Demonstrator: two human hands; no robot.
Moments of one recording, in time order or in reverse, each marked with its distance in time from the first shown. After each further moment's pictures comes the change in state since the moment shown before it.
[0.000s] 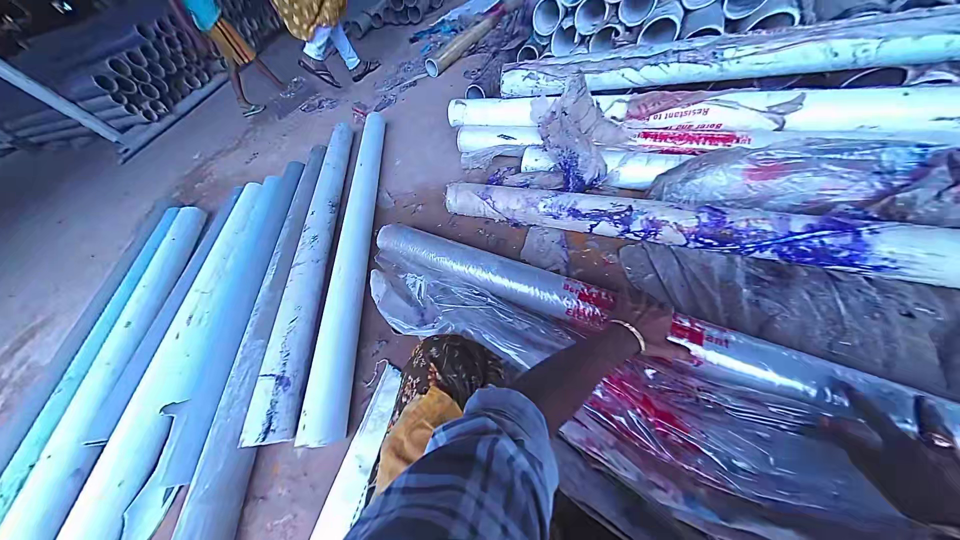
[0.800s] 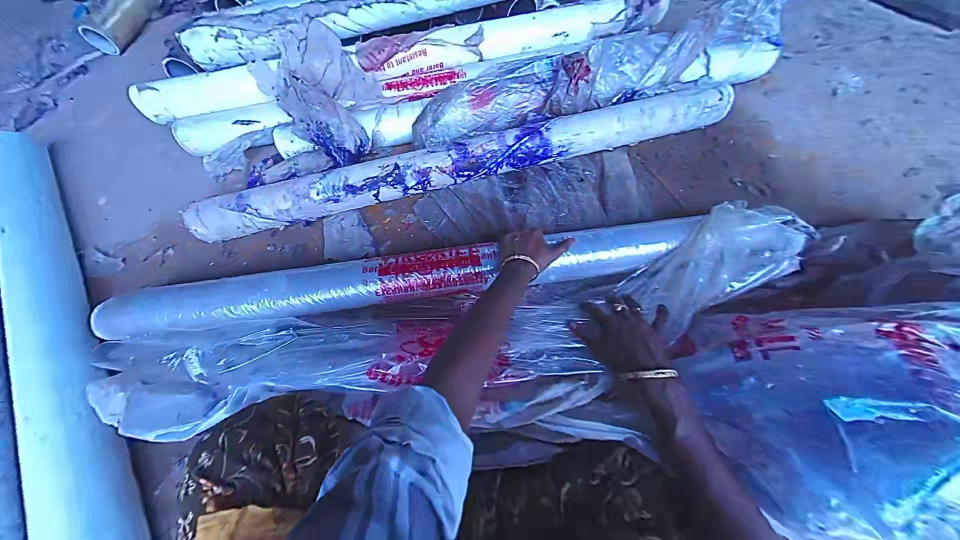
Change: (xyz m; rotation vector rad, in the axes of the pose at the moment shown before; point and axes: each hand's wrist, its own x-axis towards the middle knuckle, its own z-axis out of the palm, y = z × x) left_hand 0.077 0.147 0.023 -0.058 -0.071 -0.047; right_hand -0.066 0.011 0.014 -0.035 -0.096 0.111
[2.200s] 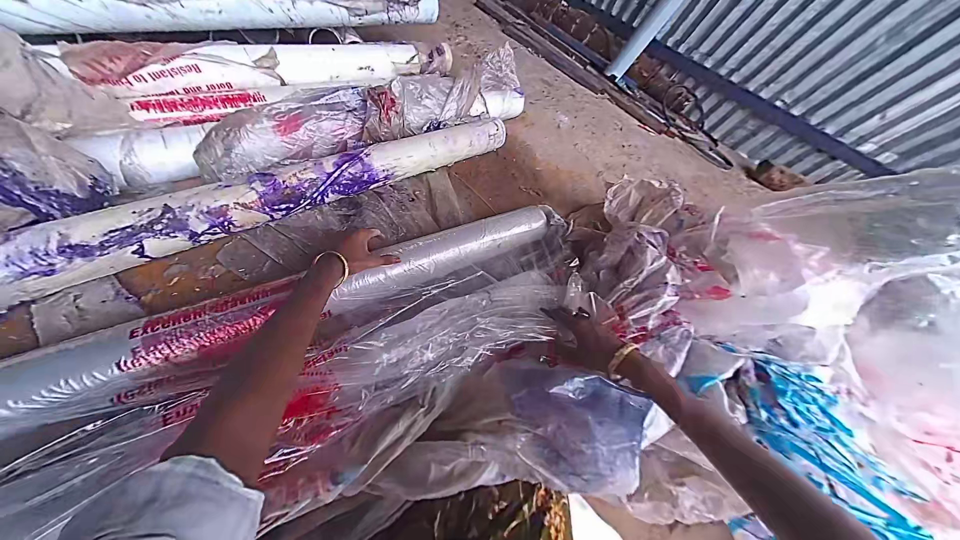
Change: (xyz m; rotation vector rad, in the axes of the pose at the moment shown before) left_hand 0.087 -0.038 -0.011 -0.048 -0.001 0.468; right_hand -0.077 0.163 -0.064 0.210 -0.145 0.058
